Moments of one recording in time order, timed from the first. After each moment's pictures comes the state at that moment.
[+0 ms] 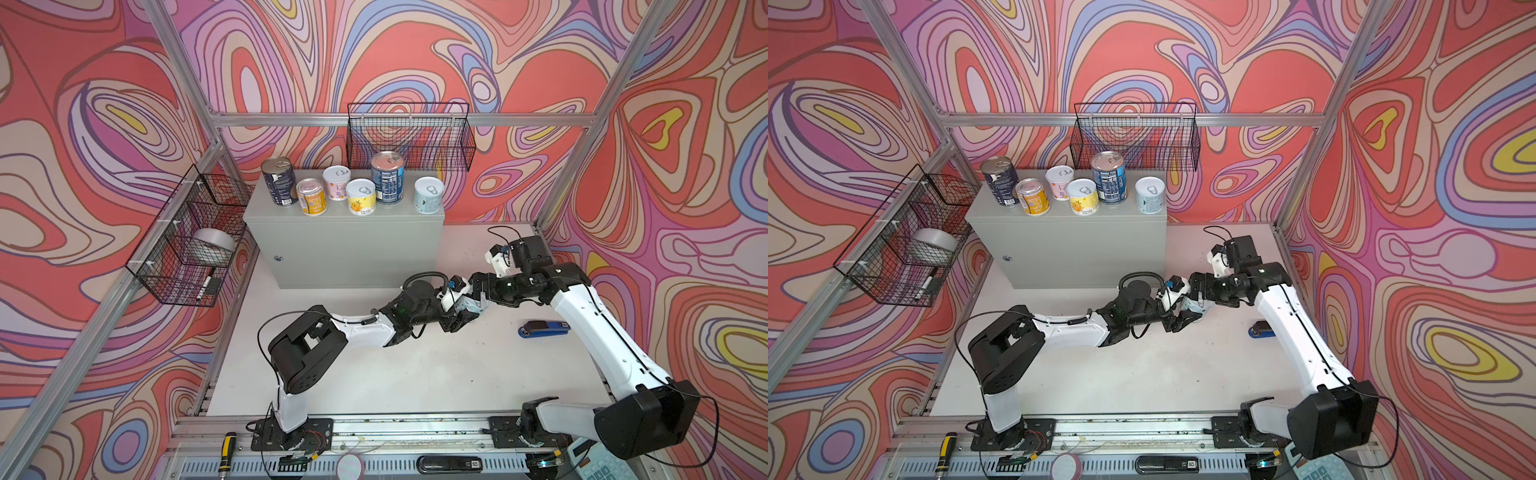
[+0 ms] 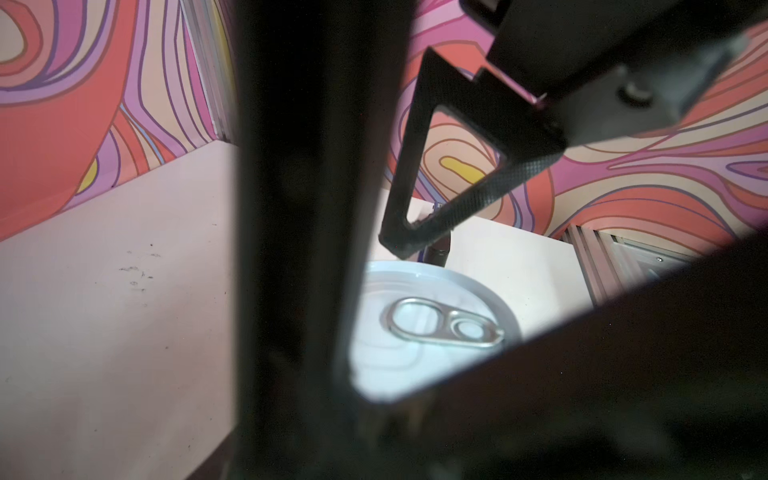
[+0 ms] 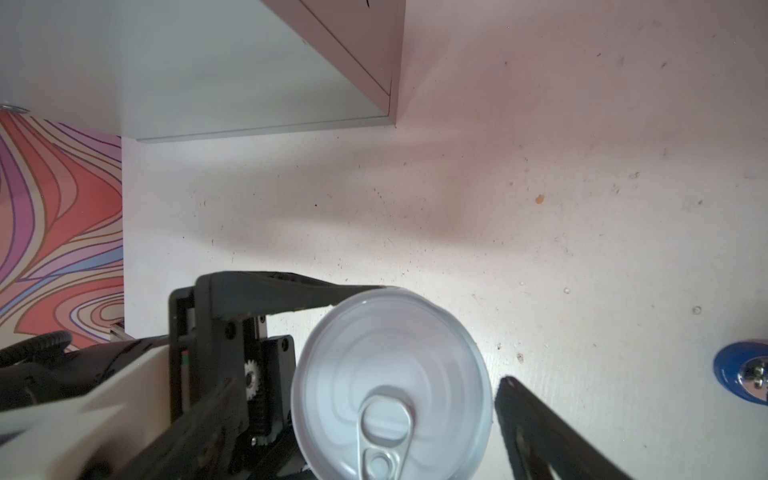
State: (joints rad) left arm -0.92 1.87 1.07 0.57 0.36 -0.05; right arm 0.19 1.29 1.26 -1.01 -0.38 0.30
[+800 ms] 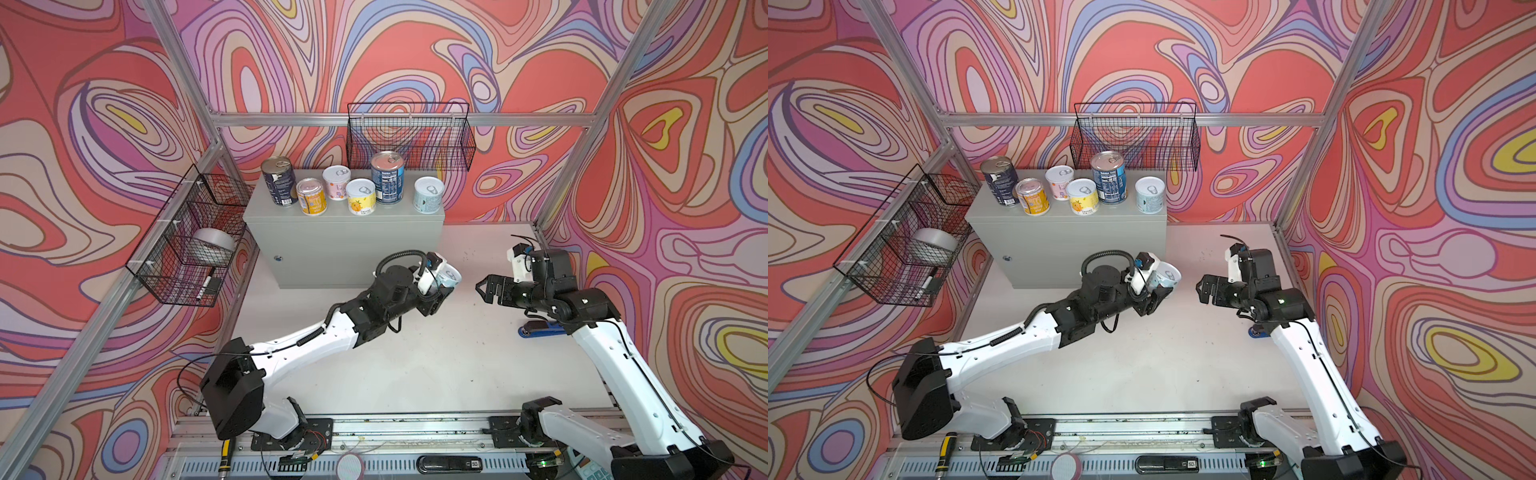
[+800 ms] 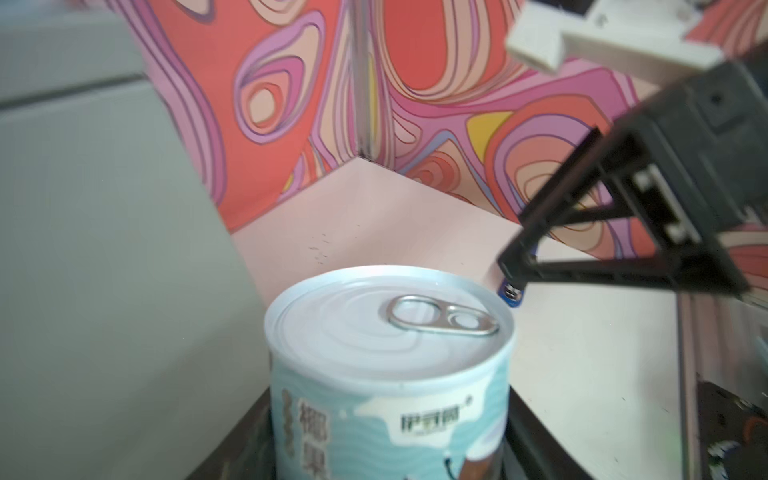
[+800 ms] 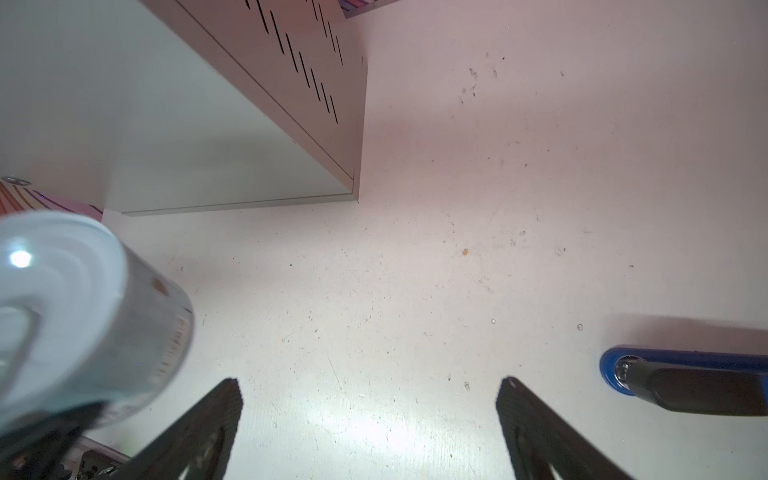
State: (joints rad) left arm -0.89 1.43 1.15 0.04 -0.05 -0.01; right arm 0.20 1.05 1.14 -0.90 -0.18 0.34
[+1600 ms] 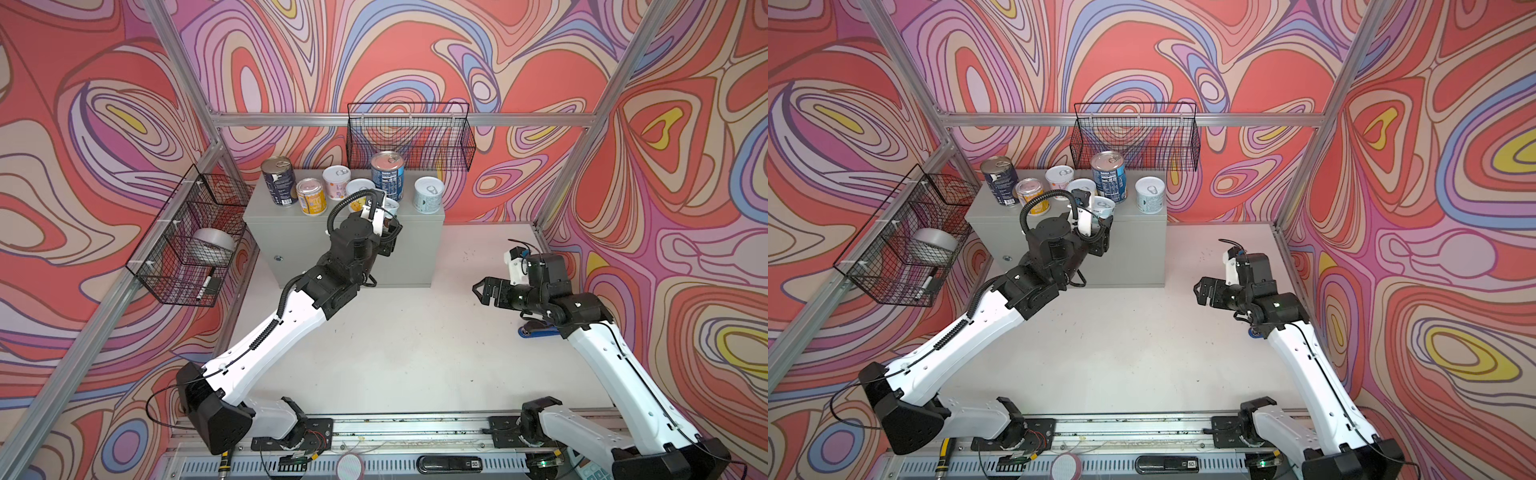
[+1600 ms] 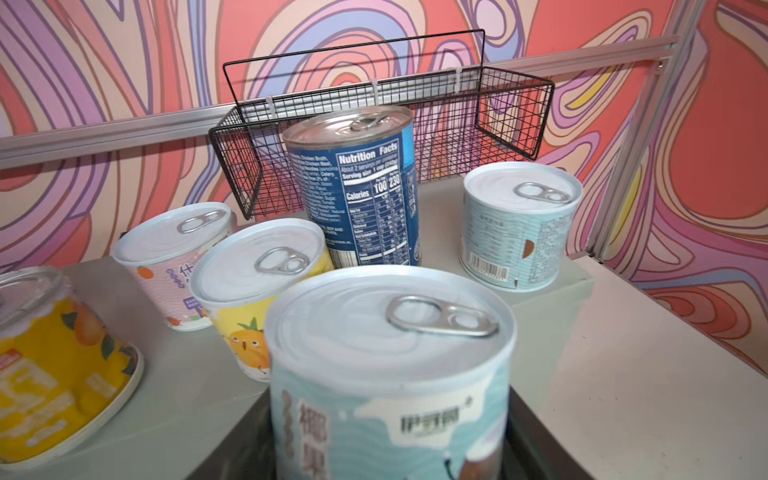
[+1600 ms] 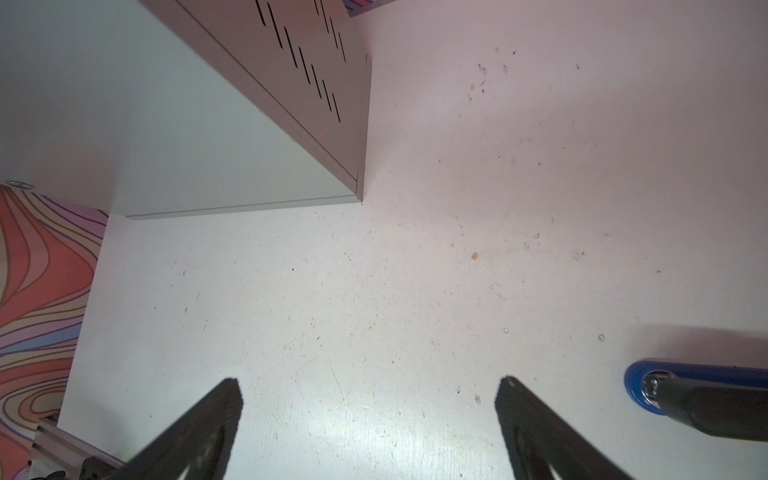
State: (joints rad) left arm -0.70 1.37 1.43 -0.15 -0.46 0.03; right arm 0.20 1.04 1.07 -0.82 -0.20 0.36
